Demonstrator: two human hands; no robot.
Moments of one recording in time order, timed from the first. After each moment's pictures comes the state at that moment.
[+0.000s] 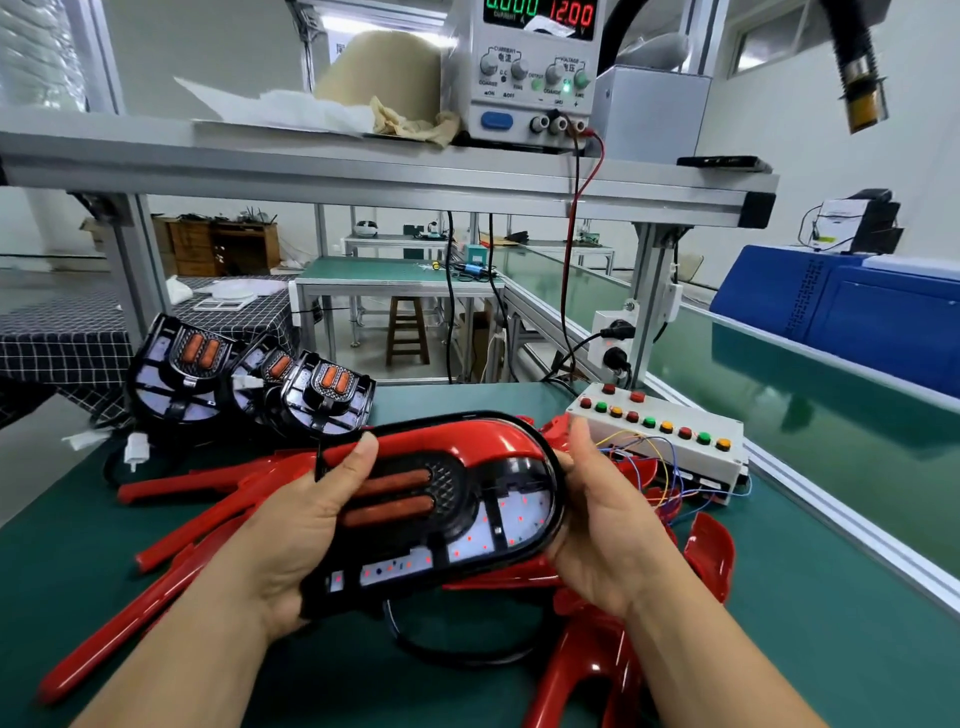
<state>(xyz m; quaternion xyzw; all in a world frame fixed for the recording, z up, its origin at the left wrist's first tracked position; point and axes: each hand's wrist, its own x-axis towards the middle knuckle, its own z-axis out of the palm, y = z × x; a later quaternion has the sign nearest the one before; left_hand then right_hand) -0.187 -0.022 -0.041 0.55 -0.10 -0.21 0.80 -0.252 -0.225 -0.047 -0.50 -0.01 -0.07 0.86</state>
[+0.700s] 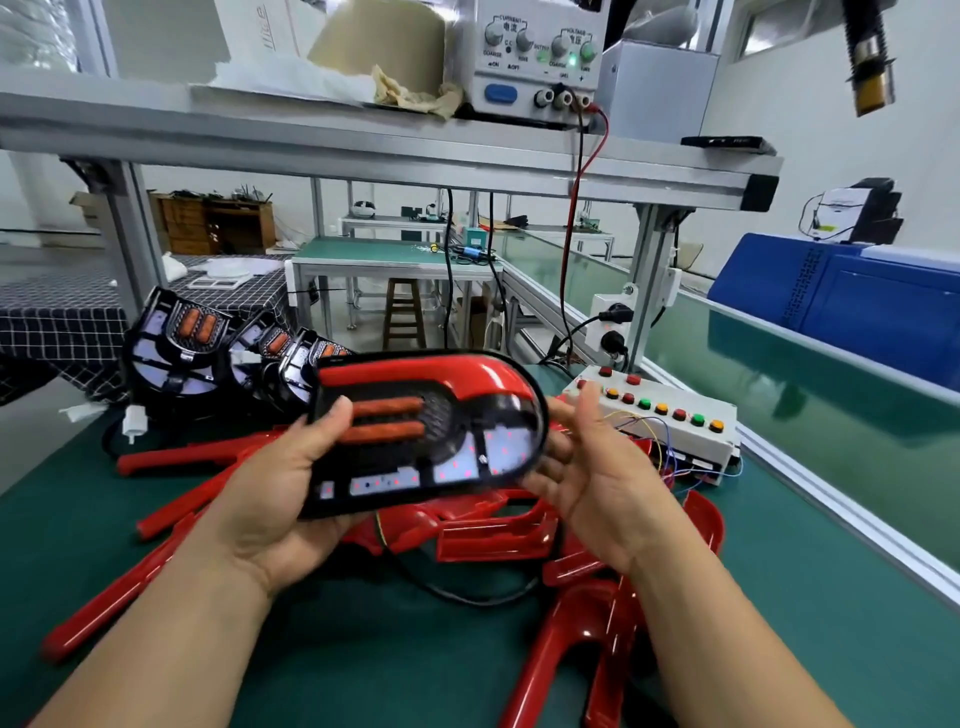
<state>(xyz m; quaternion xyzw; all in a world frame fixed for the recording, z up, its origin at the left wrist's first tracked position) -0.181 -0.015 -0.038 0.48 -0.12 -0.19 0.84 -0.253 -0.229 -0.038 -0.55 0.03 -0.14 0.82</state>
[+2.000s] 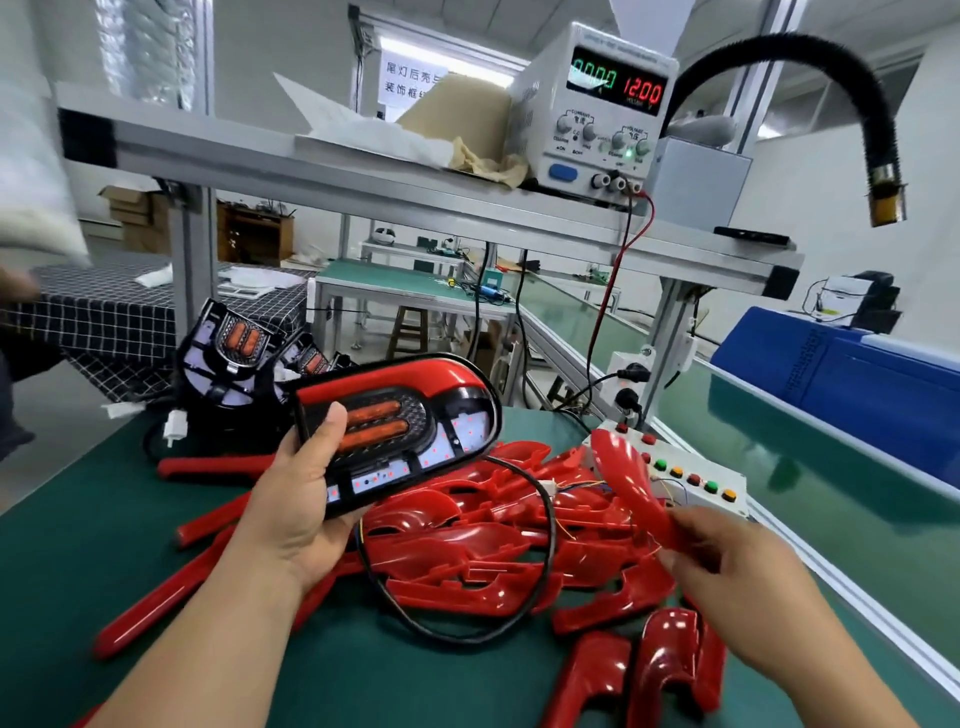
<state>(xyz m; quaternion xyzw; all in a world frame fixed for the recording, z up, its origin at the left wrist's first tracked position) -0.151 0.001 -0.048 0.39 -0.05 -0.07 0.91 -0.327 -0.264 -0.017 -0.93 0.18 -0.20 0.23</state>
